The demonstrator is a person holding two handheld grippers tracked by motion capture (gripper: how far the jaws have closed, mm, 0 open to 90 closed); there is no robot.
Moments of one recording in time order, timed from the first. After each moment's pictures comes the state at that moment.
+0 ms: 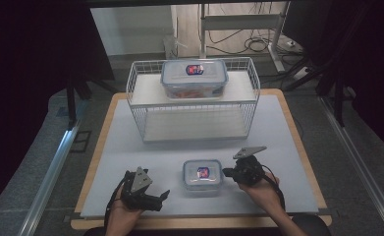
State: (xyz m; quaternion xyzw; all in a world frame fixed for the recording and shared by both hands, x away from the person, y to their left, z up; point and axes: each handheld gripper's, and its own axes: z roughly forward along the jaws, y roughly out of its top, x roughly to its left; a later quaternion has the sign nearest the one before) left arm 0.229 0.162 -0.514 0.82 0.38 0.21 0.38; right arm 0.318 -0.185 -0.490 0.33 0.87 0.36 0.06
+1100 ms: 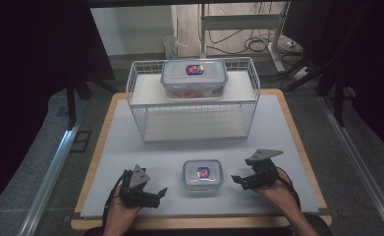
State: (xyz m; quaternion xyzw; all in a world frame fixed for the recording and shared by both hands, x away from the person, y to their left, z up) left arm 0.238 0.169 -0.521 0.81 0.40 0.20 0.38; right arm 0.325 -0.231 -0.507 0.32 0.86 0.38 0.11
